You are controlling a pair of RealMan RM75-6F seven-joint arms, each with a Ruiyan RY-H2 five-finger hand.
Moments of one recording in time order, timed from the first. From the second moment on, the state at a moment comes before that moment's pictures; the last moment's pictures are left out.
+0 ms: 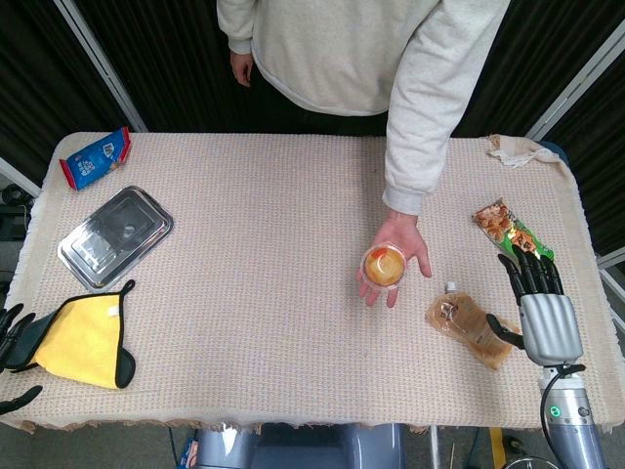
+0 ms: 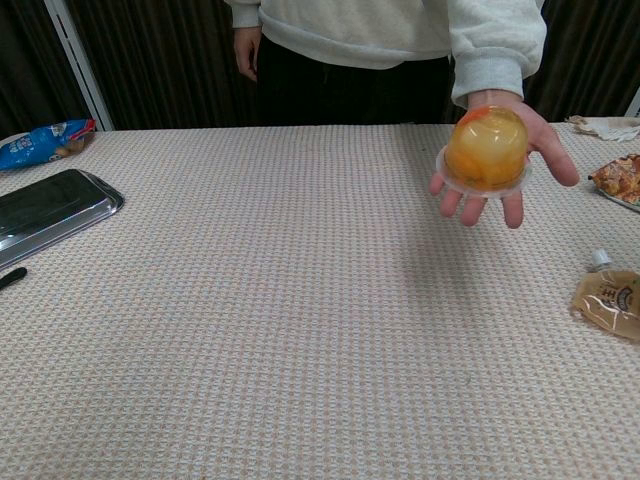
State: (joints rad) left arm 0.04 -1.04 0.10 -1.45 1.72 1.64 -0.10; right arm 0.22 -1.17 0.10 -1.79 -1.40 1.50 -0.24
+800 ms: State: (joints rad) left arm 0.03 -1.03 0.10 -1.45 1.72 1.63 -0.12; right arm 0.39 -1.03 0.21 -2.11 -1.15 1.25 -0.41
